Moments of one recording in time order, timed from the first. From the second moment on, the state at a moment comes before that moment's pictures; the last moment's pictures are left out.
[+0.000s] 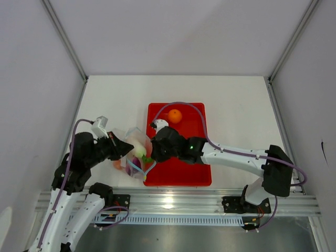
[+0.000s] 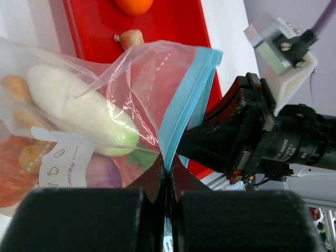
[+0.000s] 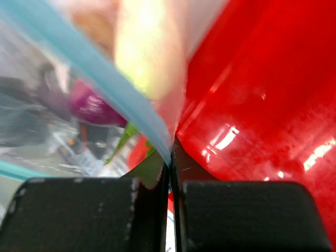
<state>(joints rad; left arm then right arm) -0.28 0.50 0.78 -0.75 0.37 -0.62 1.17 1.56 1.18 -0.32 0.08 0.66</state>
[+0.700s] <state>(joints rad) -0.28 0.47 0.75 -0.78 0.34 -0.60 1.19 1.51 1.33 -0.34 0.04 0.64</state>
